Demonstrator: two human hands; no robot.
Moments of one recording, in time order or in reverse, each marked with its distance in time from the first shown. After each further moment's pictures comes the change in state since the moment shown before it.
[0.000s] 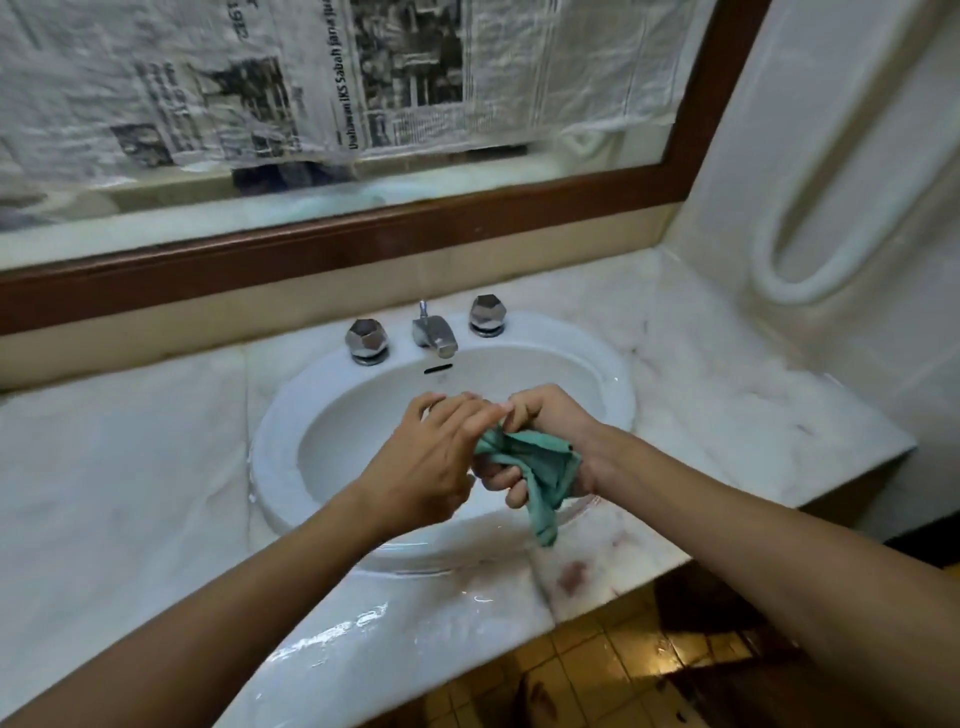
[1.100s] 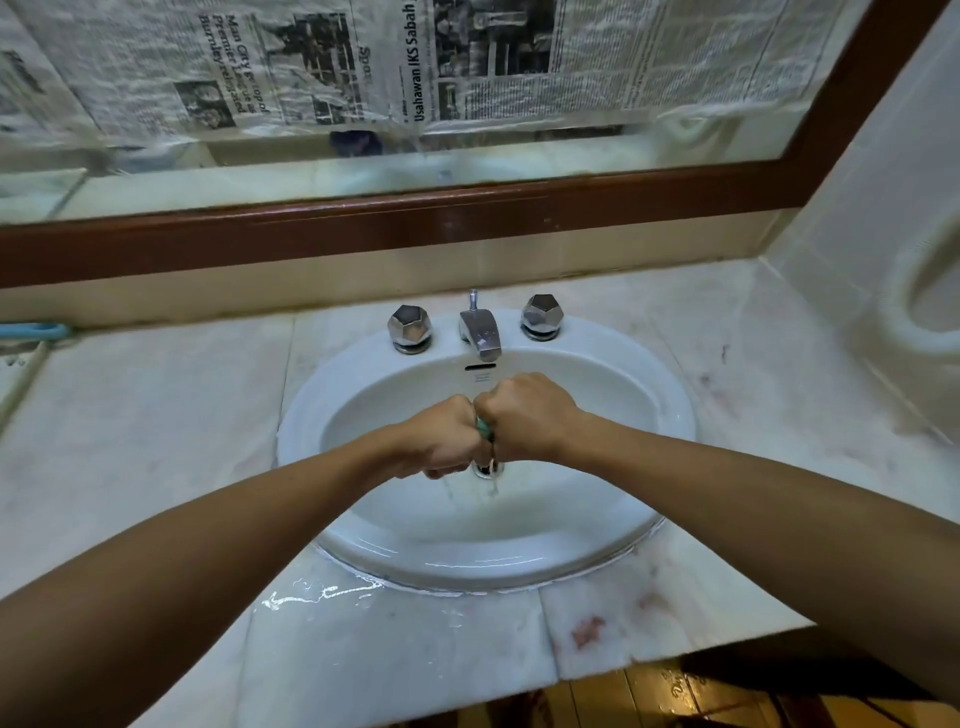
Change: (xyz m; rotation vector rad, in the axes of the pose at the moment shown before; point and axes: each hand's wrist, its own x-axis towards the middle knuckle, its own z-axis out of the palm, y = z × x) left_hand 0.050 -0.036 0.004 -0.815 -0.605 -1.126; right_hand 0.079 -0.049 -0.018 -2.173 0.477 -0.526
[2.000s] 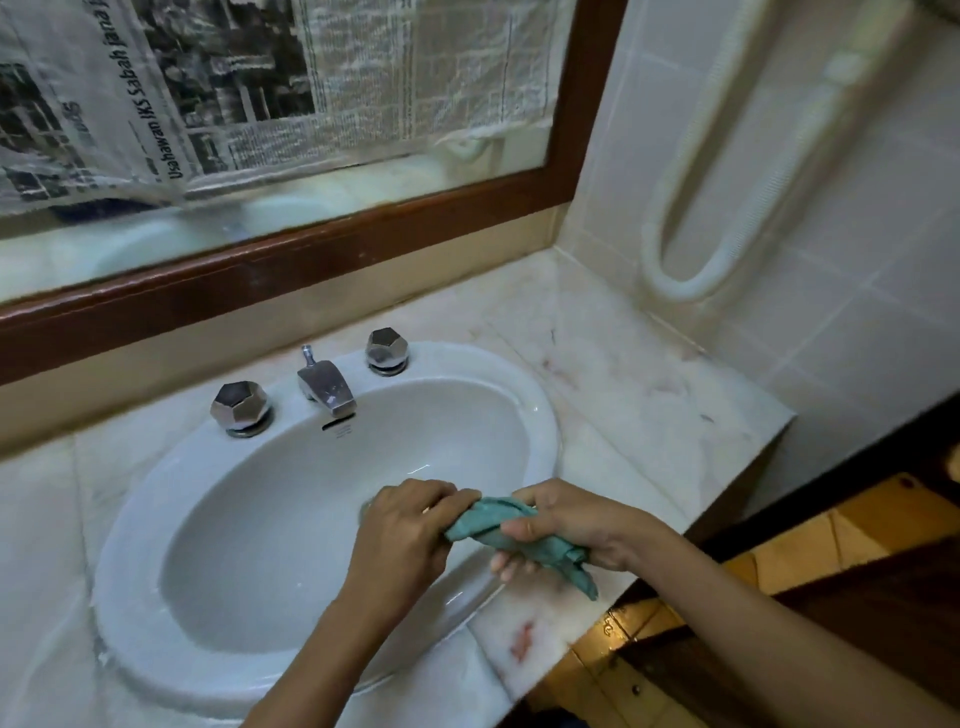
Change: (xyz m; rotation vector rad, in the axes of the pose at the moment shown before) left_hand 0.033 -0.031 0.084 0.544 0.478 1.046; right_hand -0.160 0.025 0.044 1.876 -0.120 0.626
